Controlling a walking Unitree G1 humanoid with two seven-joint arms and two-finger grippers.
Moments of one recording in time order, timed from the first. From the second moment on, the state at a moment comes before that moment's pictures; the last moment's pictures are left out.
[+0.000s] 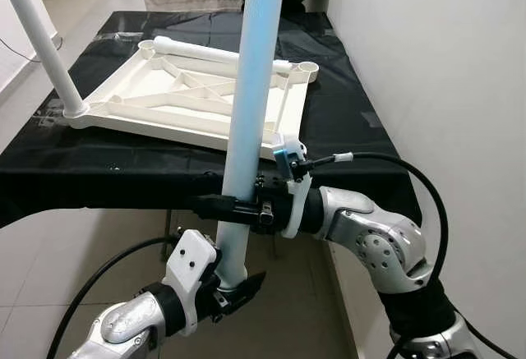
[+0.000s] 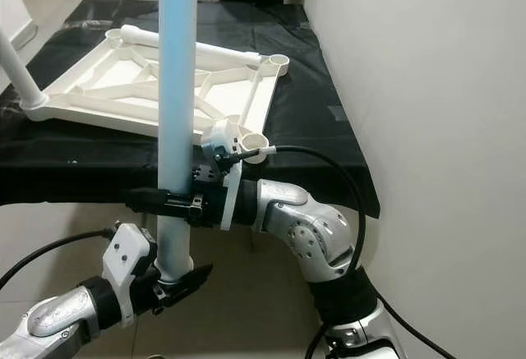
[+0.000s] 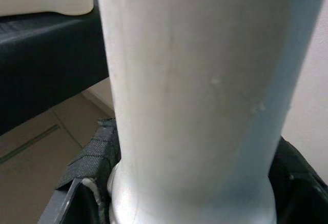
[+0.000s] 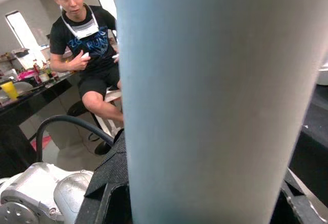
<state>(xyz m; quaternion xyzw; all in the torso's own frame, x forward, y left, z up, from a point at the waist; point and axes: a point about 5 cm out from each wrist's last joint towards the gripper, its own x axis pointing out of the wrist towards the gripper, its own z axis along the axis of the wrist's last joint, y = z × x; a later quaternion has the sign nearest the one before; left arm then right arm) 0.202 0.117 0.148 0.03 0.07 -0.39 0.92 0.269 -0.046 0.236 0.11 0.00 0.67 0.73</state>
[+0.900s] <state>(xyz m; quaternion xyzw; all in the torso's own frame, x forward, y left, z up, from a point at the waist) 0.217 0.136 0.151 0.02 0.04 -0.23 0.97 0.315 -0.091 0.240 0.12 -0.05 0.49 0.86</state>
